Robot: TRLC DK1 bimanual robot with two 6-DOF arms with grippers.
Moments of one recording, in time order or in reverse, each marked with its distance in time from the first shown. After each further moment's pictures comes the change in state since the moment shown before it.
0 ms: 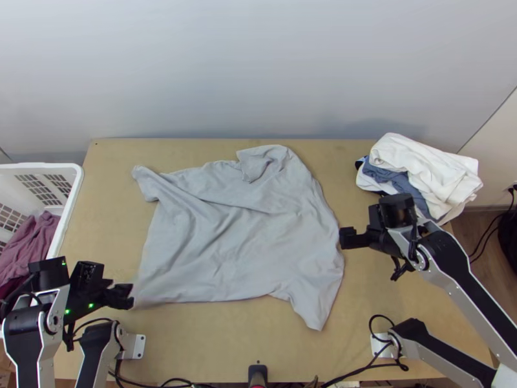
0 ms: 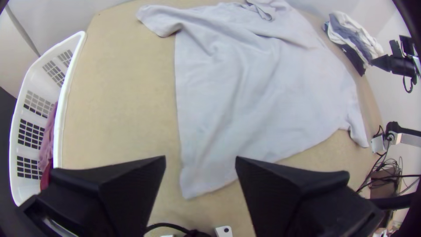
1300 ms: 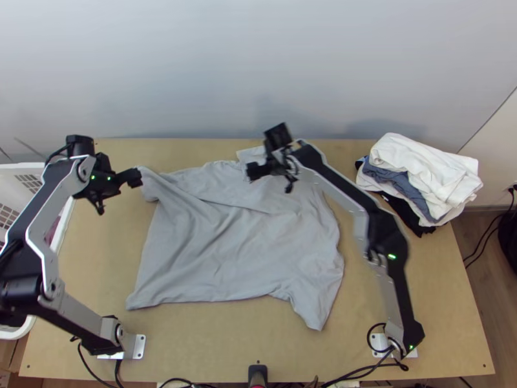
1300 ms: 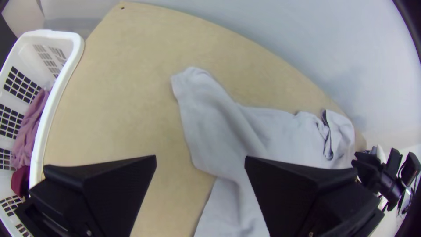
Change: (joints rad) left arm -0.070 1.226 0.646 0.577 -0.061 -0.534; right arm 0.211 1.239 1.153 0.170 -0.004 -0.021
